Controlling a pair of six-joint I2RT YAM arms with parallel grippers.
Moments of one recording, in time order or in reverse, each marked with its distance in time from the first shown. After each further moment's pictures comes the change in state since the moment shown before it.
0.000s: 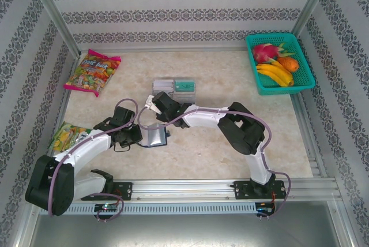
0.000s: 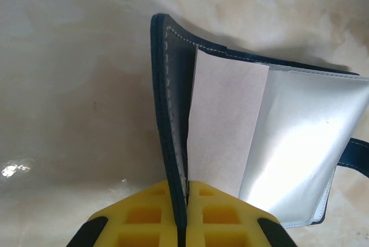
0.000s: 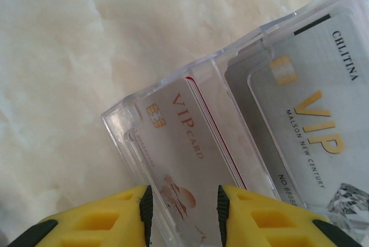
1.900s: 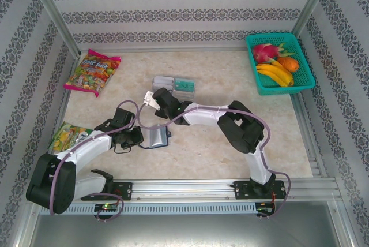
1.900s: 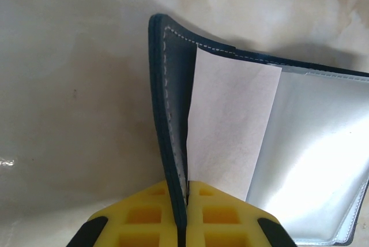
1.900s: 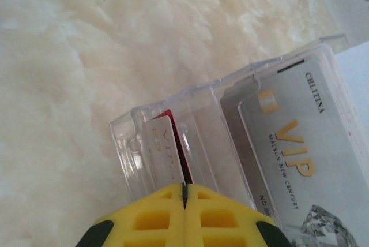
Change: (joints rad) left arm 0.005 0.017 -0.034 0.046 0.053 0.000; right arm -0.036 0.012 0.021 0.079 -0.055 -0.039
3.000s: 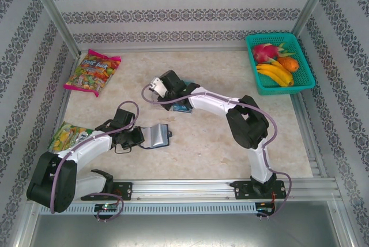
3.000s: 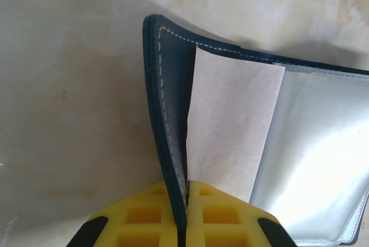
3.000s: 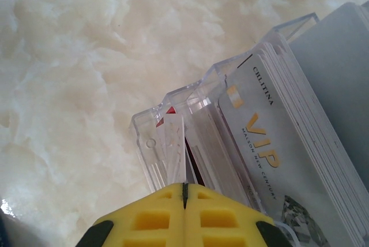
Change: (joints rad) left arm 0.000 0.011 -0.013 0.030 0.016 0.000; right arm -0.114 -0.003 0.196 -0.309 -0.315 0.183
